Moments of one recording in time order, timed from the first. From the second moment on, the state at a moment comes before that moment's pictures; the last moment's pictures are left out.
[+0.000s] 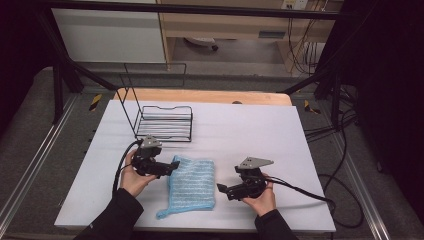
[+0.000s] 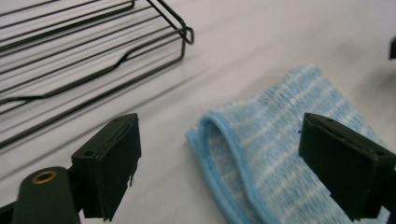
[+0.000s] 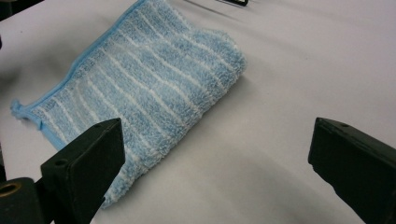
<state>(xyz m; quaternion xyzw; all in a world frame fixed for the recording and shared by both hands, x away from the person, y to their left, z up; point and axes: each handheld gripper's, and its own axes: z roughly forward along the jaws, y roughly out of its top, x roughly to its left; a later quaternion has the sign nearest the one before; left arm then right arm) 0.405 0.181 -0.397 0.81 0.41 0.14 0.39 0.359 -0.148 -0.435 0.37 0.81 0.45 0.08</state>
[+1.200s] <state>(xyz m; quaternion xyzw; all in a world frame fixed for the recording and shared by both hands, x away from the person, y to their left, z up) 0.432 0.166 -0.441 0.82 0.46 0.07 0.34 0.366 -0.145 -0.439 0.37 0.81 0.45 0.07</state>
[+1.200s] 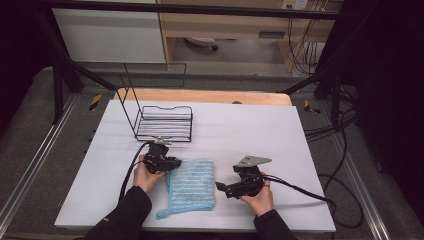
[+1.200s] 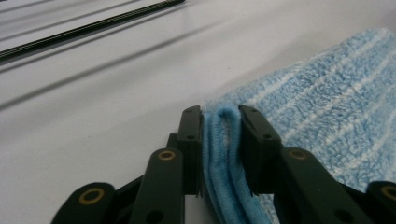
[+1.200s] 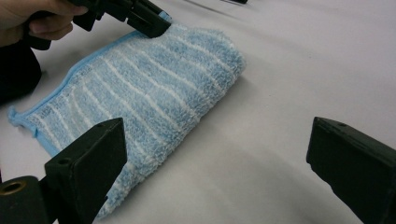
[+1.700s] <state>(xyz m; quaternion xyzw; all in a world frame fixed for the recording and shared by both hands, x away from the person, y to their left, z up) 0.428 0.163 -0.441 0.82 0.45 0.08 0.34 0.405 -0.124 -0.428 0.39 0.79 0.46 0.08</state>
